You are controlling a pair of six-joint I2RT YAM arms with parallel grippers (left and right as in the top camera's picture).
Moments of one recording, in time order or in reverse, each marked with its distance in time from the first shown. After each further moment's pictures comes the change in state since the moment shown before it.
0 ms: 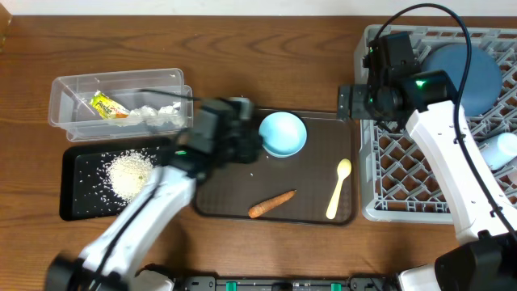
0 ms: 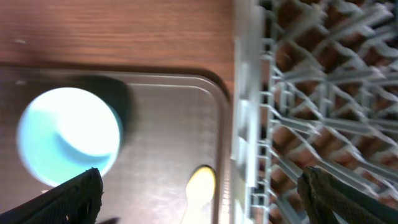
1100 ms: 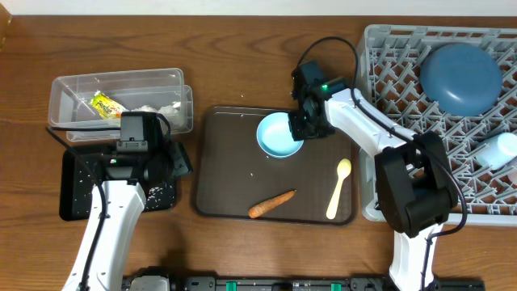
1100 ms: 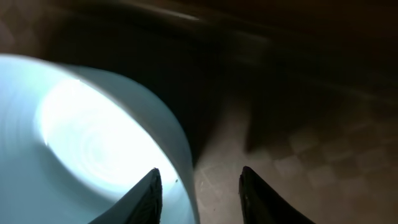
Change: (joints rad) left arm 0.358 -0.129 0.005 -0.436 -0.198 0.000; right arm 0.201 0.458 0.002 0.194 -0.124 0.014
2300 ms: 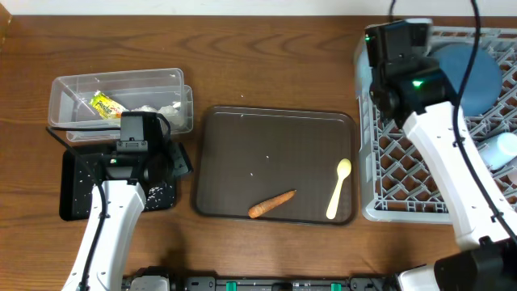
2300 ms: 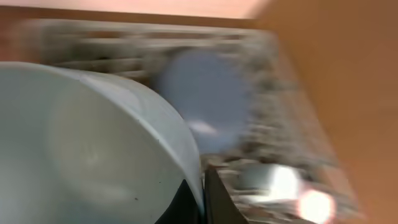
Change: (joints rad) left arm 0.000 0.001 0.000 0.000 0.000 0.000; right arm -0.178 -0.457 0.041 -0.072 1.008 -0.055
